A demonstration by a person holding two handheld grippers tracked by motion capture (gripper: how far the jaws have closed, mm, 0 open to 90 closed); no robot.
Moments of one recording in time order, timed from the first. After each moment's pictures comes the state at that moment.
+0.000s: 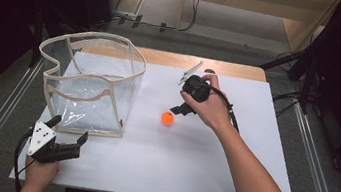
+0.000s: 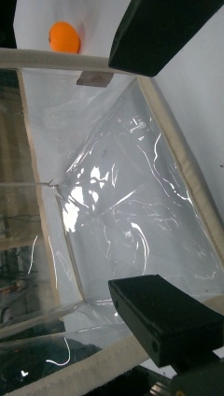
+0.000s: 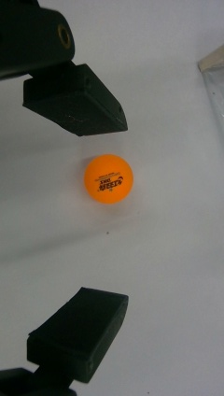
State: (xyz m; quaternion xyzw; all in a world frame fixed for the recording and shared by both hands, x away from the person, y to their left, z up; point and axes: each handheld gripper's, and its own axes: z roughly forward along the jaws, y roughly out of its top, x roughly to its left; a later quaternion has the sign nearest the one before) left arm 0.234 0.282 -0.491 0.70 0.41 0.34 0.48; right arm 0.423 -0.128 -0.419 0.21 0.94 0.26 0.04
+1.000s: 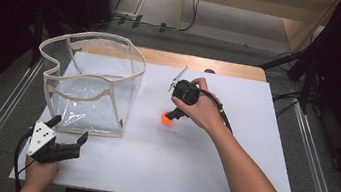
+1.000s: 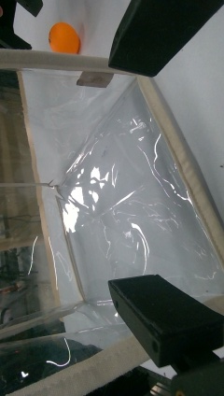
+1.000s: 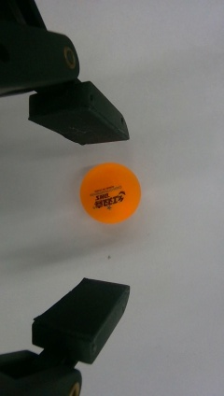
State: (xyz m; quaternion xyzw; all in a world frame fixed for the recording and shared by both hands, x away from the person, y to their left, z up) left arm 0.234 0.282 -0.491 0.70 0.41 0.34 0.48; right arm 0.428 -0.104 -0.440 0.19 0.96 0.21 0.01
